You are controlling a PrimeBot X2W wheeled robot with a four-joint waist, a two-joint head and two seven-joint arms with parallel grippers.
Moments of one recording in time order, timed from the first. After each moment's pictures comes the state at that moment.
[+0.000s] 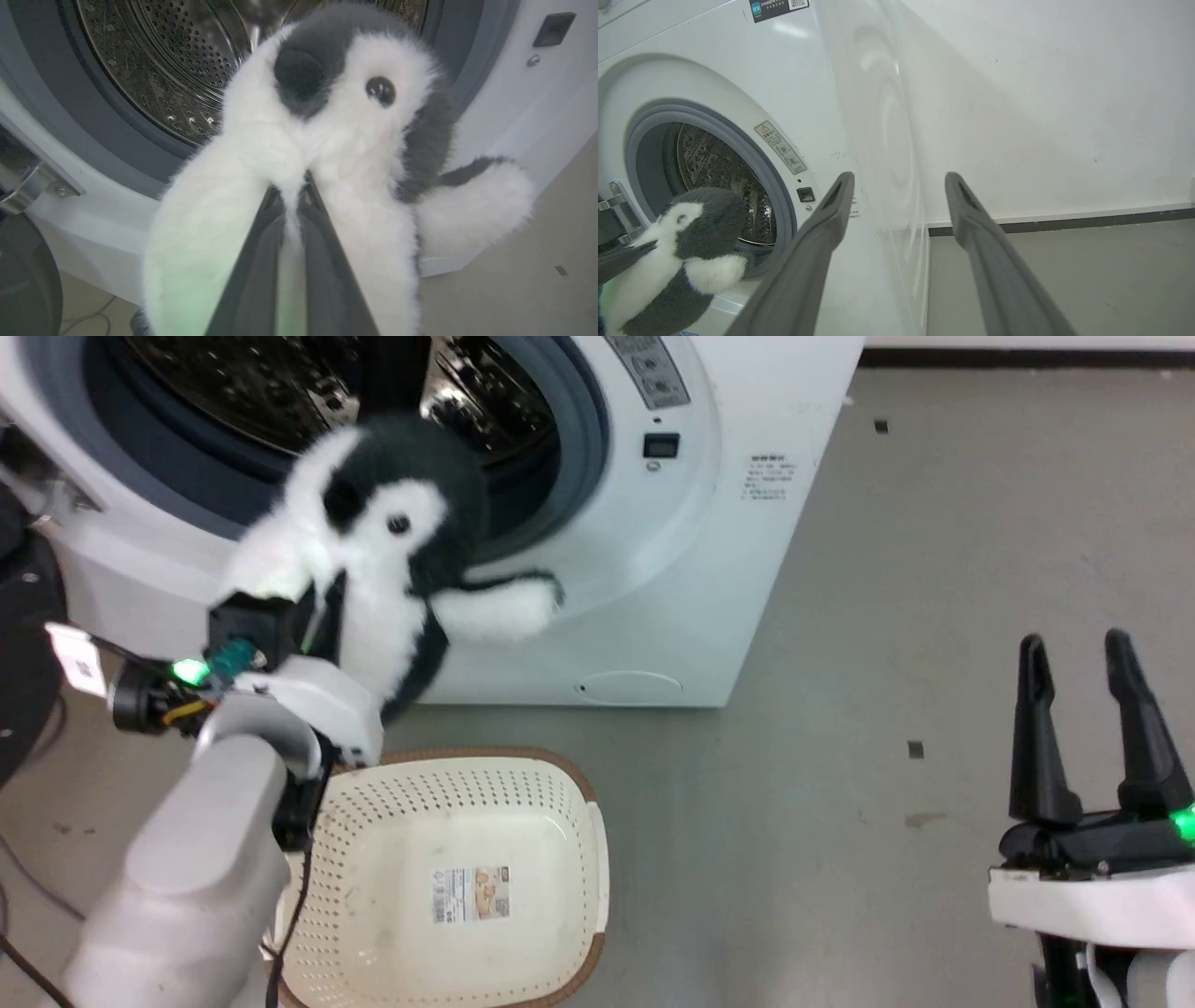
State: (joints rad) left arm -0.70 0.37 -0.51 0.70 -0.48 0.10 -0.26; right arm -0.08 -0.05 -0.05 -0.20 0.26 0.13 -0.26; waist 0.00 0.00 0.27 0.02
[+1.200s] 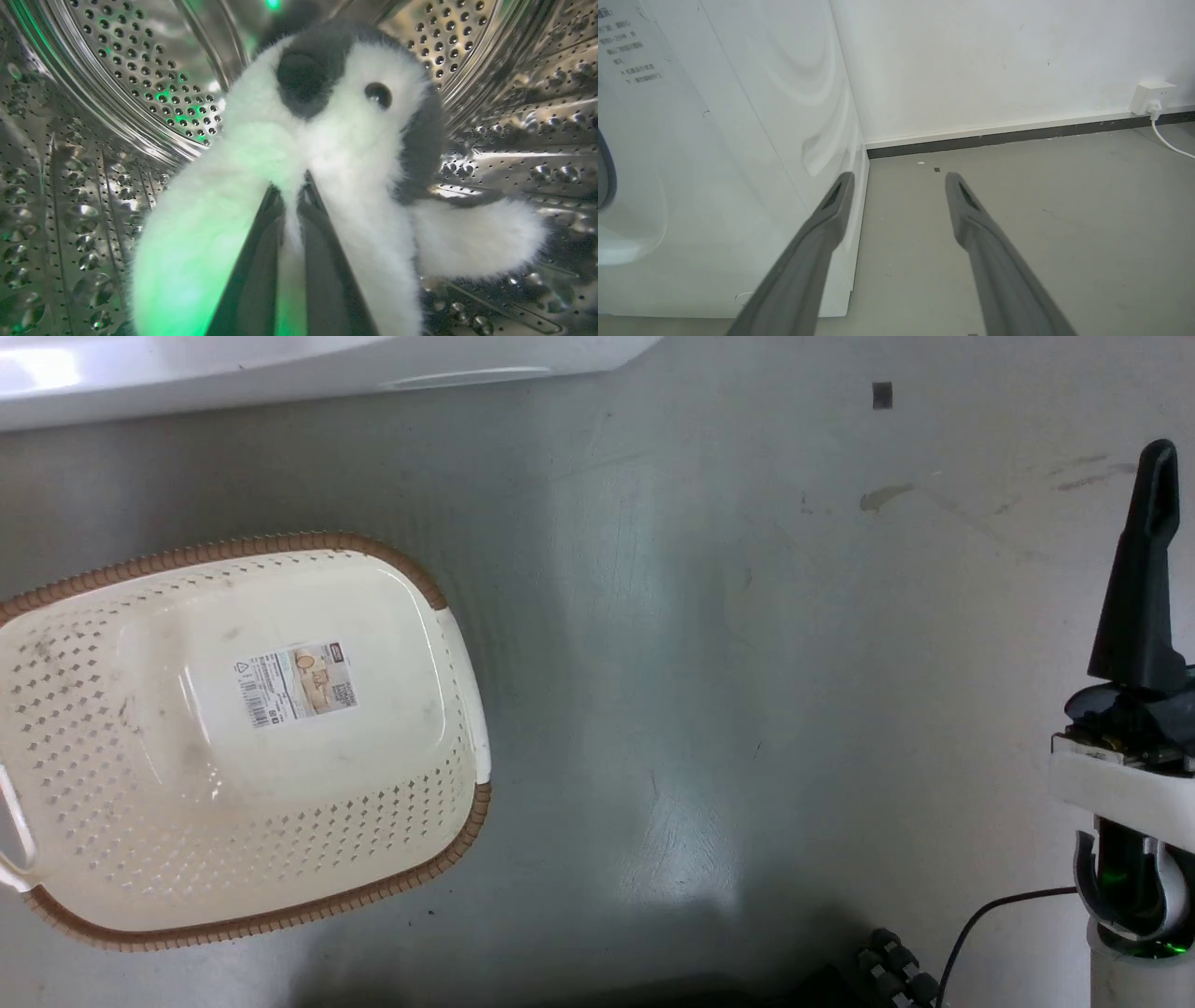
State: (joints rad) left arm -1.59 0.50 -0.34 0.93 -0.40 0.06 -0.26; right arm -0.31 -0.05 -0.07 -0.29 0.29 0.13 -0.26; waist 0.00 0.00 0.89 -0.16
